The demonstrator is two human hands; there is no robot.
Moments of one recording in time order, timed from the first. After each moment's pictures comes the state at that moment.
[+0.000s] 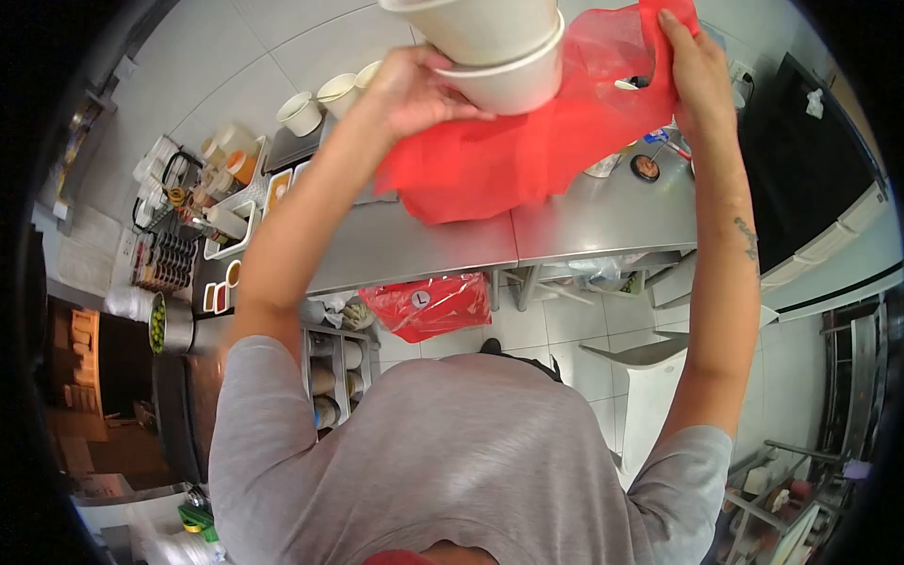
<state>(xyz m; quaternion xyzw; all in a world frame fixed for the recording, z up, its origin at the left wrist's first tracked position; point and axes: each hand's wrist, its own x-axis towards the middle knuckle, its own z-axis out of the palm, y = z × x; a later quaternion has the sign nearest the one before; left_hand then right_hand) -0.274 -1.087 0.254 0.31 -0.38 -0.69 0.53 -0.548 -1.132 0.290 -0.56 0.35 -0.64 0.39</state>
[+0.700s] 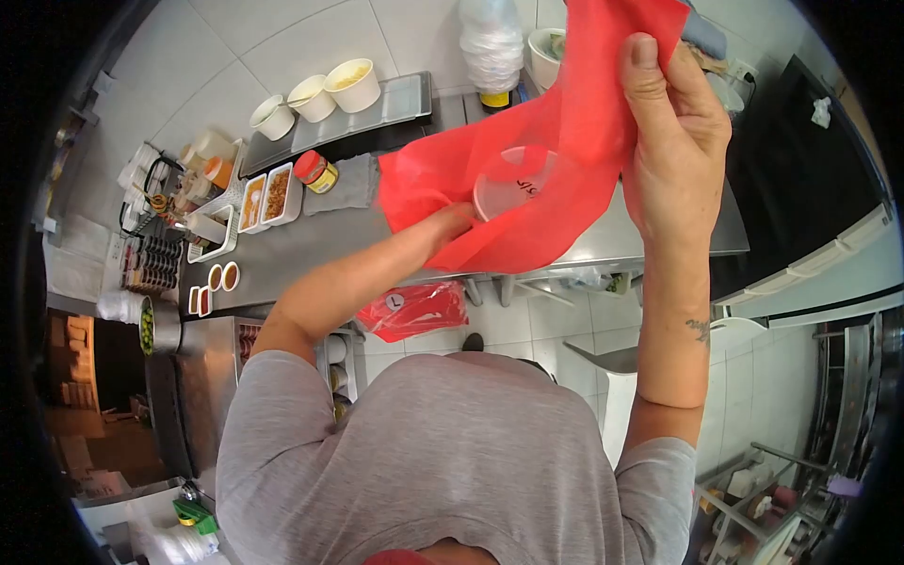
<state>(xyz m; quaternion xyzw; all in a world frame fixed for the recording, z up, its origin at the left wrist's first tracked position) -0.338 -1.099 0.037 0.49 -0.53 -0.64 0.25 -0.547 -1.086 0.266 -0.59 0.16 -0.67 0.43</state>
